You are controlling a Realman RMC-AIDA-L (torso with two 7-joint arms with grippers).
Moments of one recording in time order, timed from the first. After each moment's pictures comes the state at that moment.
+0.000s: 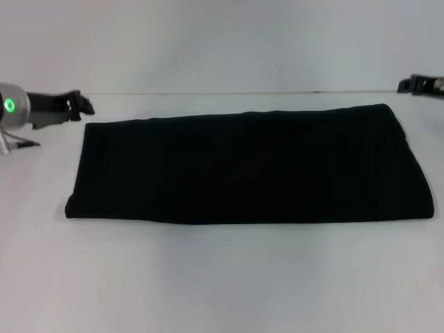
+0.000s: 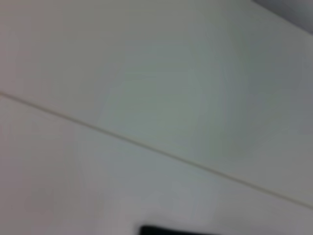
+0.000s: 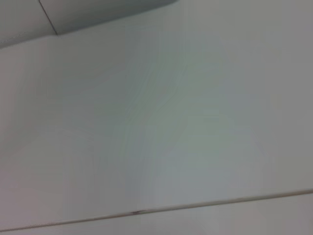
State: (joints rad) left arm -0.82 -2.00 0.59 0.65 2.59 0.87 -2.66; right arm 0.85 1.96 -0.77 -0.54 -2.45 -0.64 2.50
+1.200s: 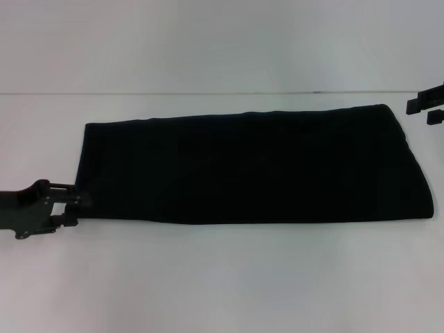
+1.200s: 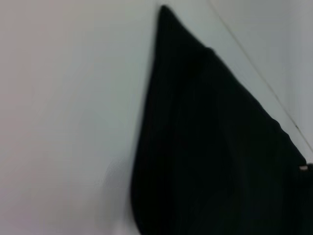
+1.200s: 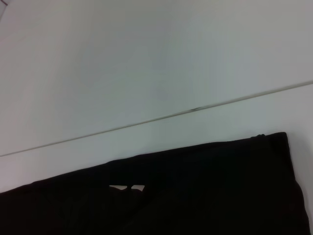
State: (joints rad) left arm -0.56 -1.94 0.44 0.62 2.40 1.43 -2.65; right arm 0.83 1.80 -0.67 -0.66 -2.45 -1.32 2.66
